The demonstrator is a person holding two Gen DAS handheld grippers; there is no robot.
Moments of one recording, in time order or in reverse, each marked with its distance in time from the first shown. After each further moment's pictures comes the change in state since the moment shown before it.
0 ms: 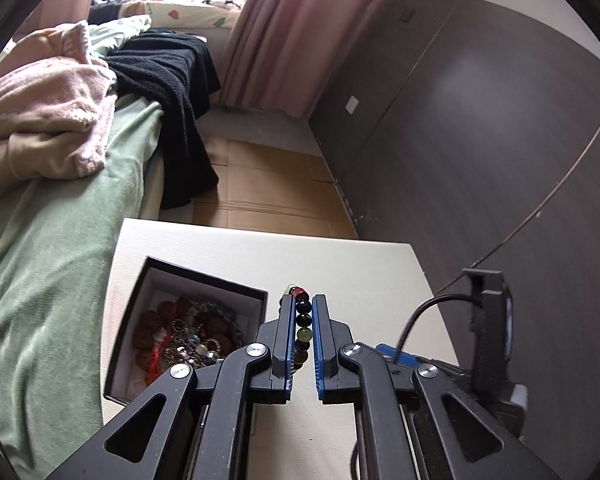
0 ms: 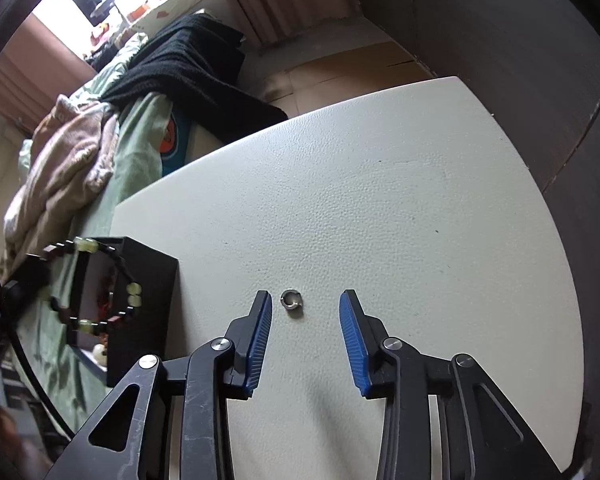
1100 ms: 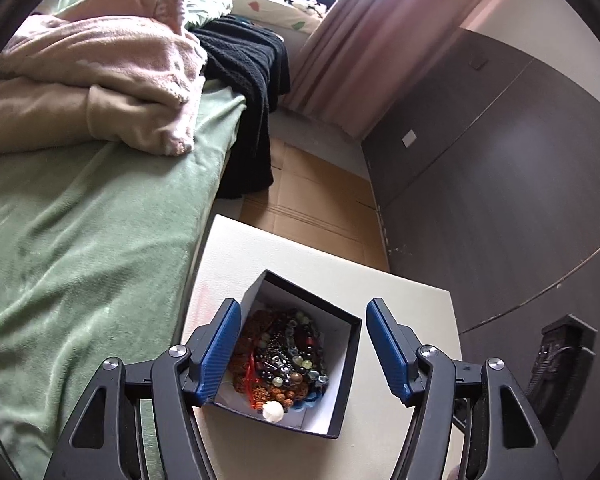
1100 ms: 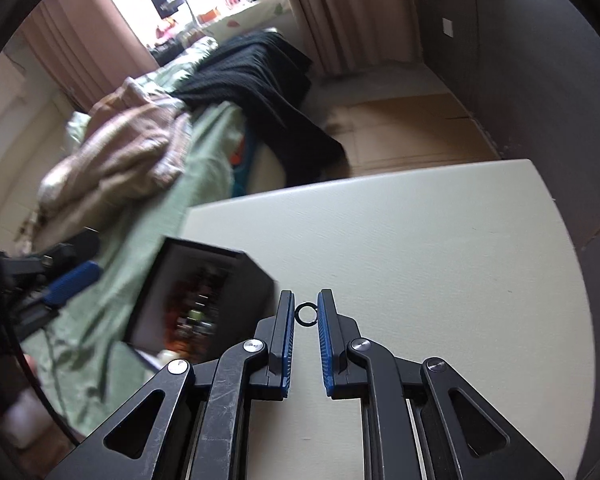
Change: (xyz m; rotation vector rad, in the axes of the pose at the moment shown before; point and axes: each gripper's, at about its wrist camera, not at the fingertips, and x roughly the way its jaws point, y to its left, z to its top) left arm -0.031 0.077 0.010 -0.233 -0.033 0.083; right arm -0.040 0.065 -0.001 -0.176 -0.143 0.141
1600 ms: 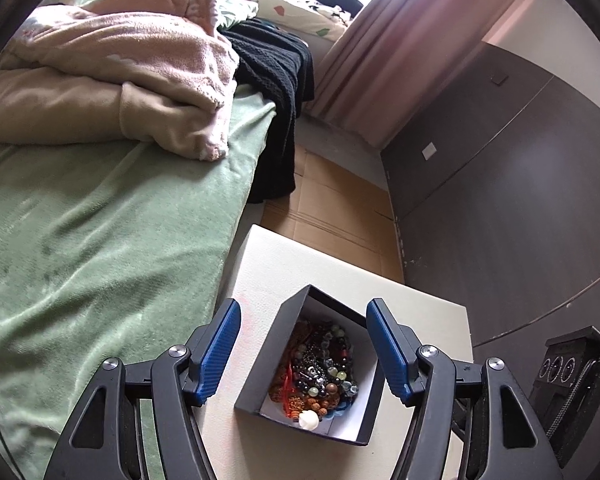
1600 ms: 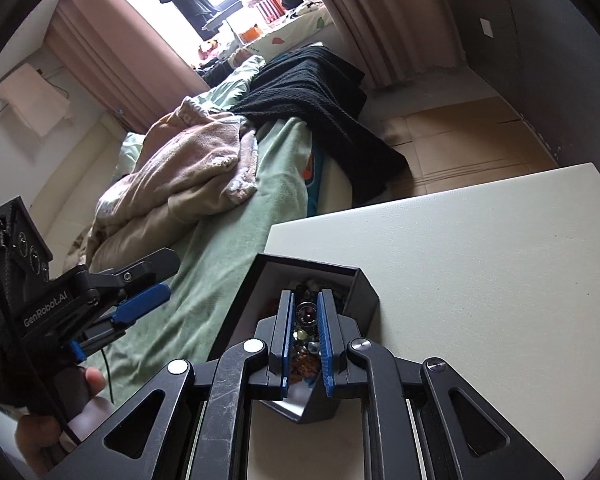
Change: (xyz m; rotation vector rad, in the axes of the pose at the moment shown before) left arm -0.005 0.026 0.010 -0.050 -0.020 0.042; right arm 0.014 0.043 0.001 0.013 -0.046 0.186
